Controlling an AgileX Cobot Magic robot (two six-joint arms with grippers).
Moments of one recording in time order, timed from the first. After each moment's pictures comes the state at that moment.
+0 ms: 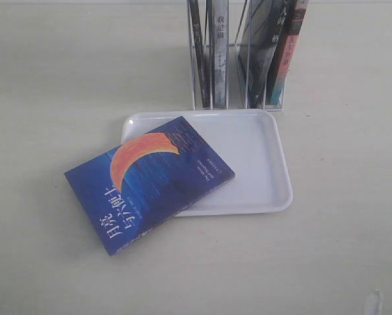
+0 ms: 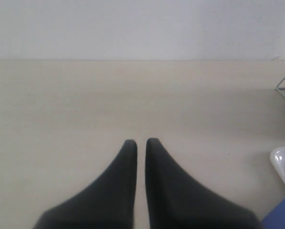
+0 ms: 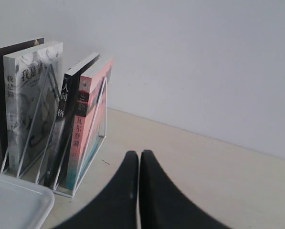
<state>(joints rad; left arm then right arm) 0.00 0.00 0.00 0.07 0.31 -0.08 0.23 0.25 -0.12 -0.34 0.03 0.14</state>
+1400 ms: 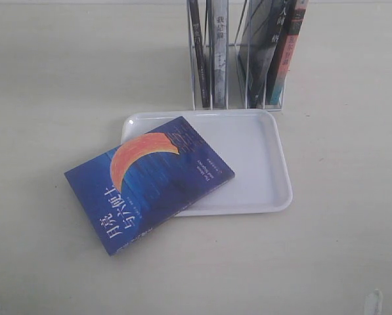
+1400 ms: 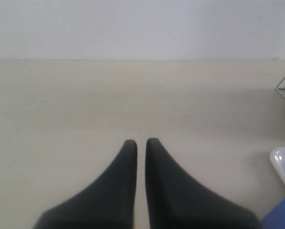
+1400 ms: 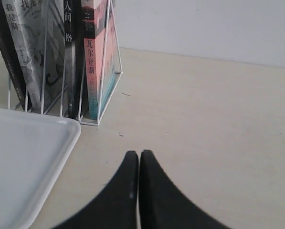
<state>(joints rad) 0.00 0.00 0.00 0.07 0.31 -0.08 0.23 0.01 0.00 -0.01 0.33 -0.03</state>
